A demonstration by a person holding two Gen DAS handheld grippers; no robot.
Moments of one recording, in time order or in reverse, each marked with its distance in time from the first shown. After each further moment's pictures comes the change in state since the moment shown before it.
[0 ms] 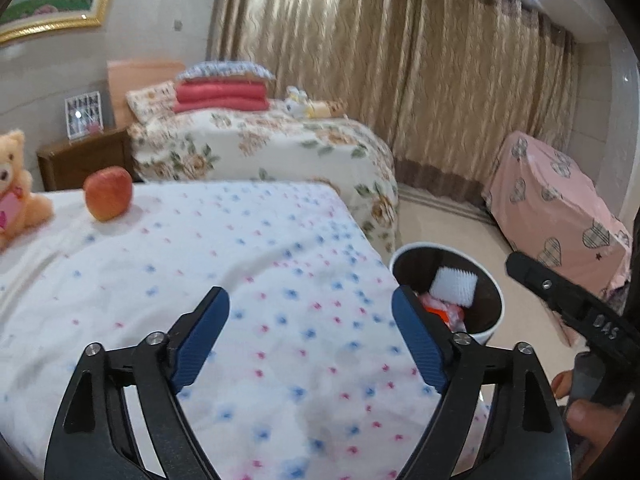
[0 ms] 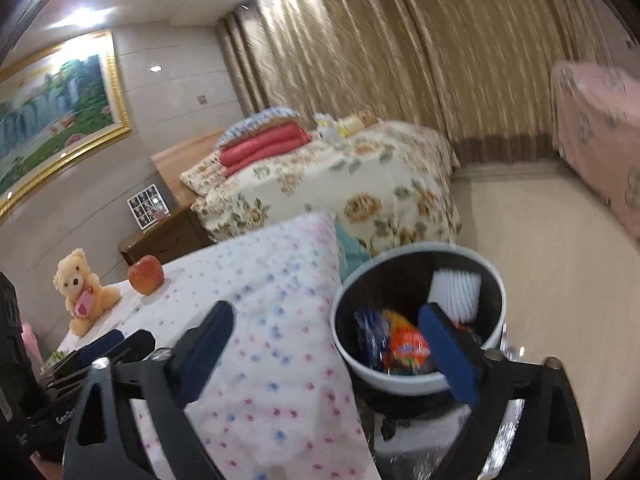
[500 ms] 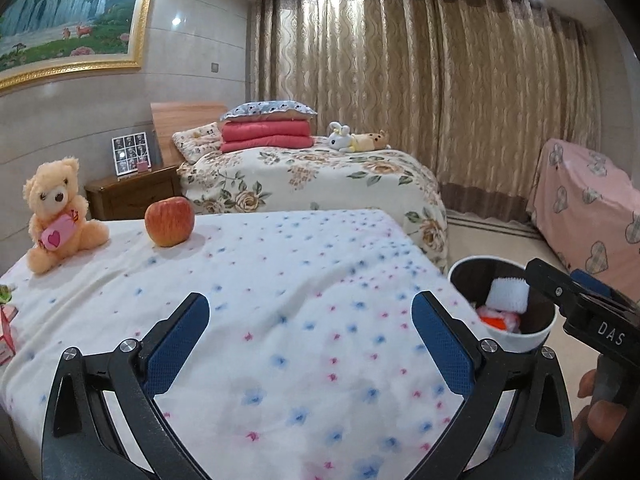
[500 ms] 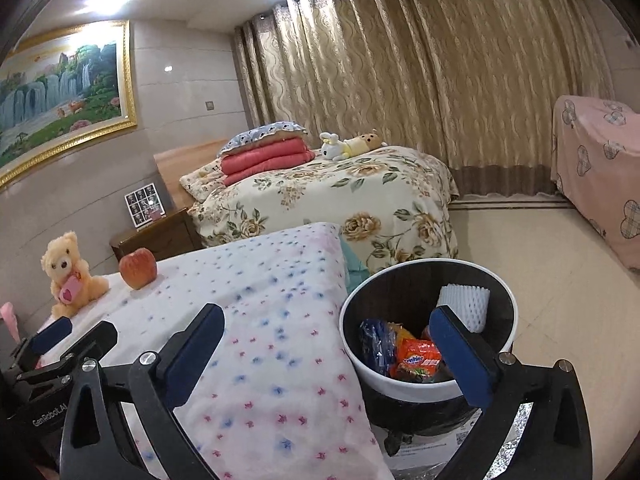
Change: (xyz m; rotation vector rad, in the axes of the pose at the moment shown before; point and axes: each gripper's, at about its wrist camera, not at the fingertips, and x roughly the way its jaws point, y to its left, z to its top) left arm -0.008 0.015 -0.024 0.059 -0.126 0.189; right arm 0.011 0.021 -0.030 -0.072 -0.068 -0.037
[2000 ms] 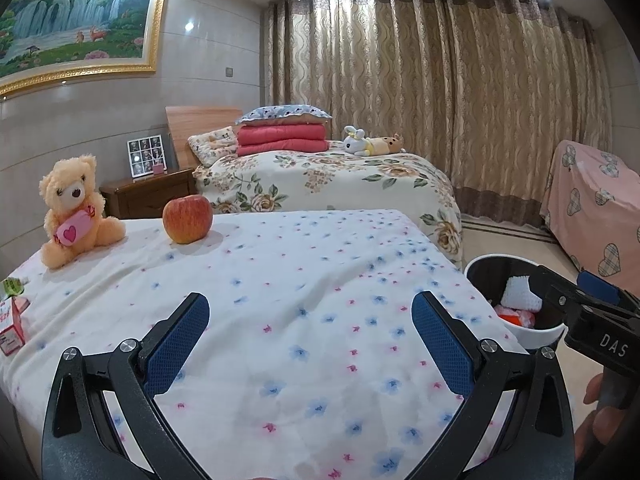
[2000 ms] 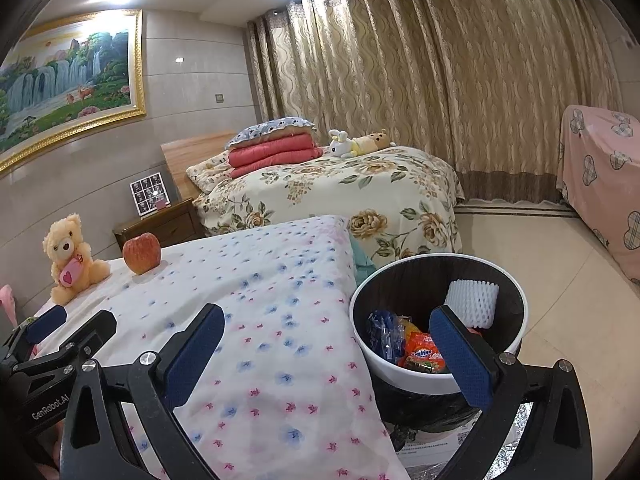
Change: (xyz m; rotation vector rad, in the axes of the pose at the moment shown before) left arm -0.008 0.006 -0.009 -0.006 -0.020 0.053; right arm 0.000 0.013 -0.009 -0.038 0.007 0.011
